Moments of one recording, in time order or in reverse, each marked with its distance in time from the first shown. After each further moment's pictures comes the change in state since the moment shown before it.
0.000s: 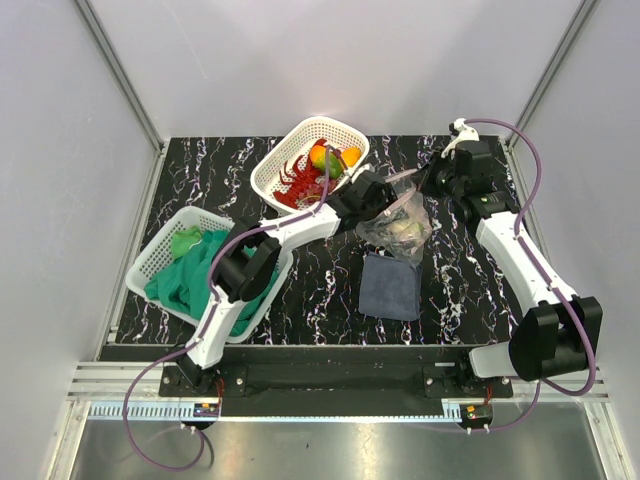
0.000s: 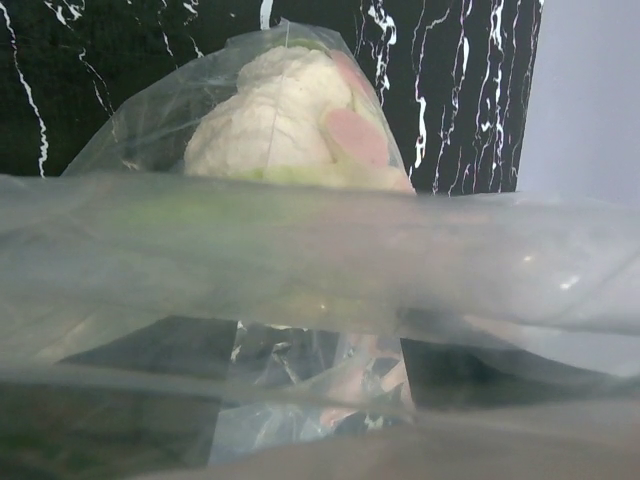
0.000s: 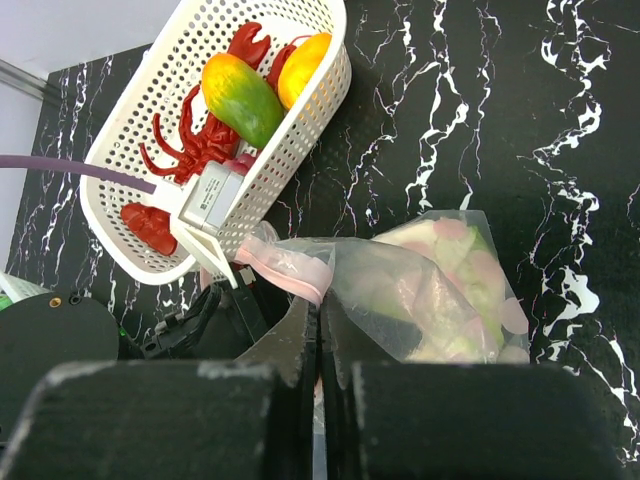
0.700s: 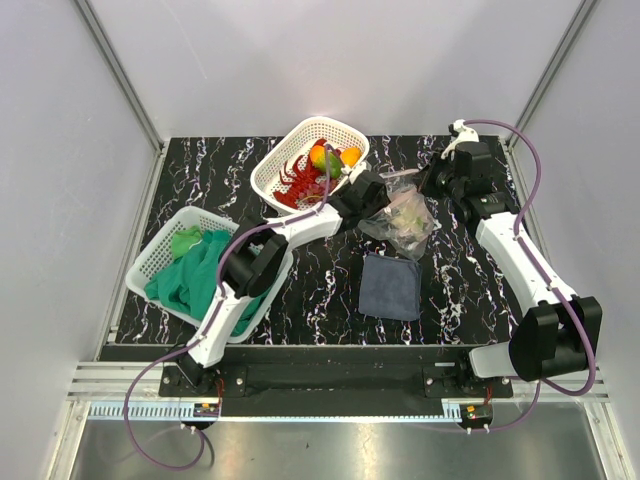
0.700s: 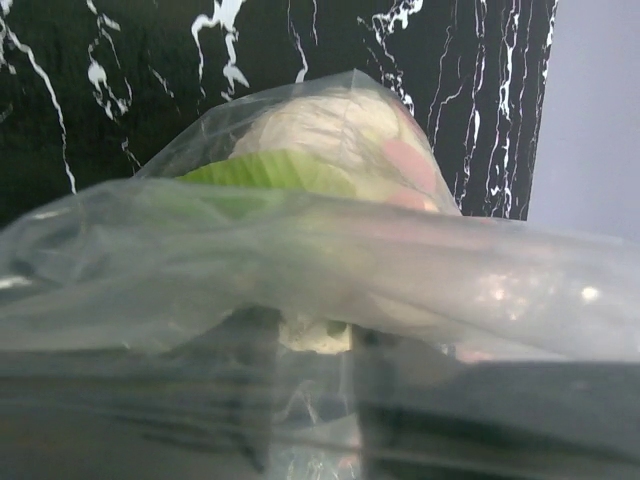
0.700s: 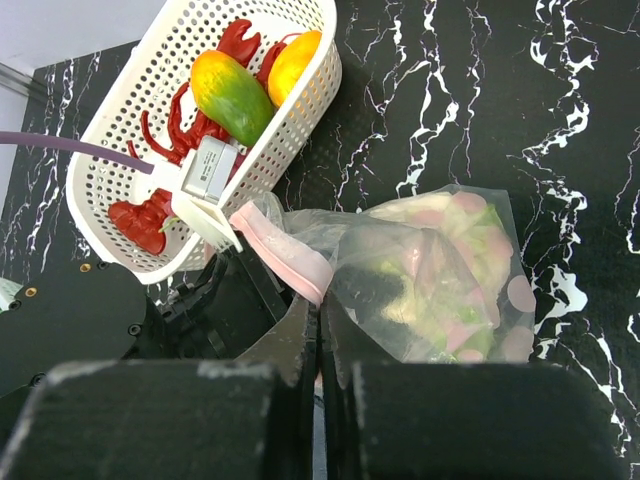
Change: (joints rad) left arm 0.017 0.076 0.045 0.068 -0.080 -0.005; right arm 0.000 -0.001 -0.009 0.002 0.013 -0.016
